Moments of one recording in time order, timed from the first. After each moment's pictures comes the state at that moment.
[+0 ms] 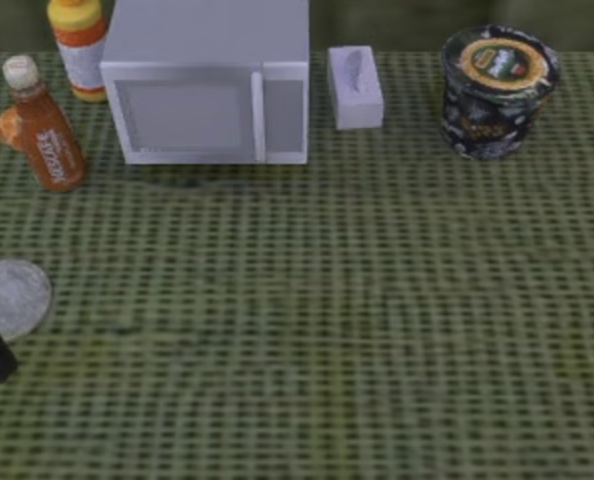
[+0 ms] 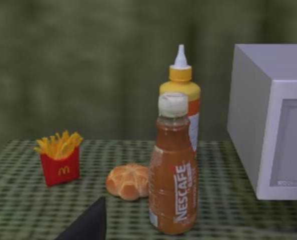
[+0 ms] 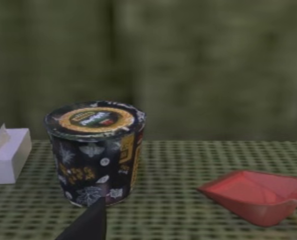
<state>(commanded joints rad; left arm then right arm) 0.00 0.00 0.00 0.00 0.00 0.00 0.00 0.00 0.00 0.00 0.00 0.00</state>
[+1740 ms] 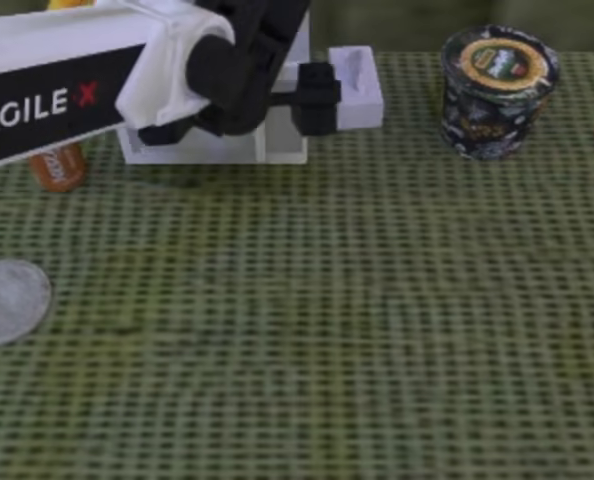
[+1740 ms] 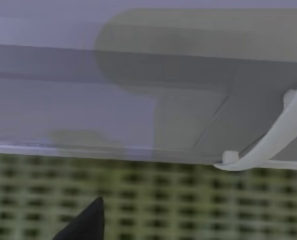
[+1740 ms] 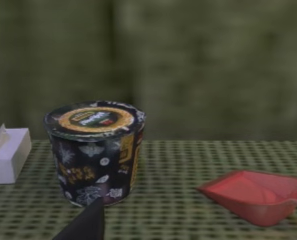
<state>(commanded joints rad) -0.59 1.94 1.50 -0.50 -0.36 -0.49 0.00 0.00 0.00 0.00 0.00 0.00</state>
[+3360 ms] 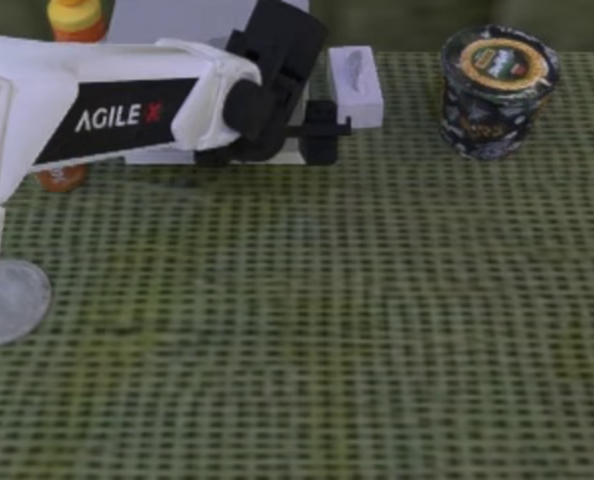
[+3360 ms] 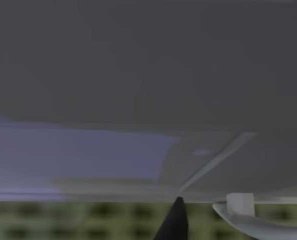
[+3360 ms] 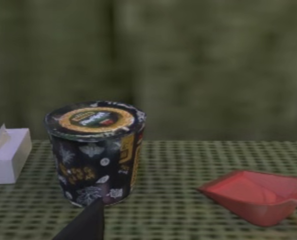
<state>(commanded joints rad) -0.53 2.18 1.60 -0.35 -0.32 -0.44 0.00 0.00 0.00 0.00 0.00 0.00</state>
